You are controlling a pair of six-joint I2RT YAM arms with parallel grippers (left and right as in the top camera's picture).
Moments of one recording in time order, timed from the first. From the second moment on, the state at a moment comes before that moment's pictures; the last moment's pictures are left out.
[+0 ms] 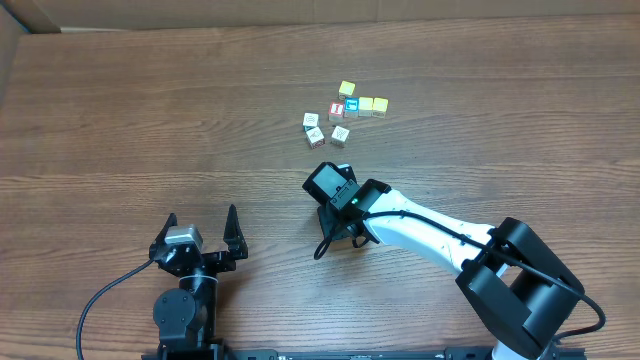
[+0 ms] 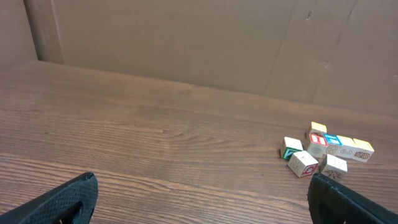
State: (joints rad) left arm 0.05 0.02 0.01 -0.08 -0.02 -0.15; right arm 0.84 1.89 1.19 -0.61 0.07 0.57
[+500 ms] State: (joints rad) left arm 0.05 0.02 0.01 -0.08 -0.02 -0.15; right arm 0.84 1.89 1.19 -0.60 0.12 0.59
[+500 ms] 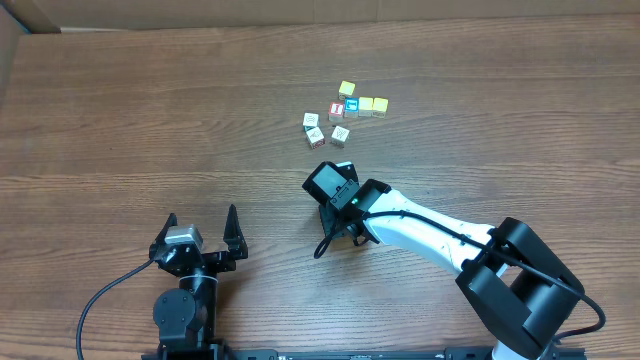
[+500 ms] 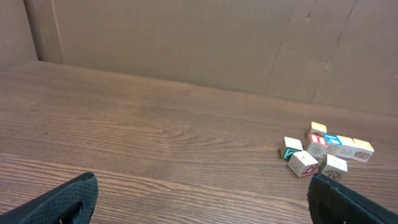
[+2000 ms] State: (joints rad) left arm 0.05 0.02 0.01 -0.08 -0.02 -0.15; right arm 0.58 1.89 1.27 -0.76 -0.07 0.59
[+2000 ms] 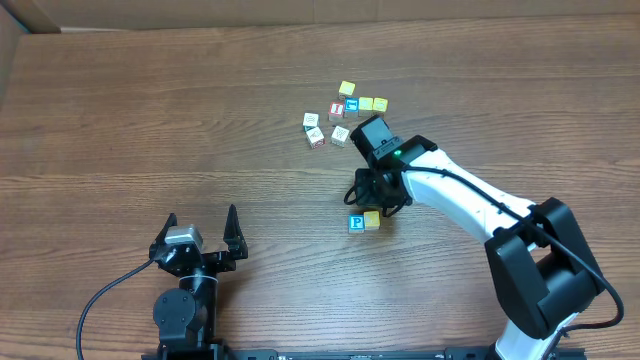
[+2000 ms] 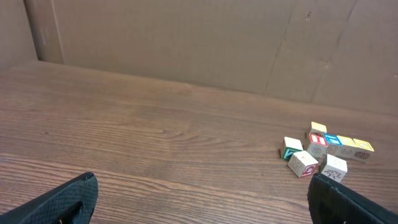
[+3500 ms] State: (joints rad) left arm 0.05 0.02 0.01 -0.08 -0.02 -0.15; right arm 0.62 1.89 1.27 -0.78 -0.08 0.59
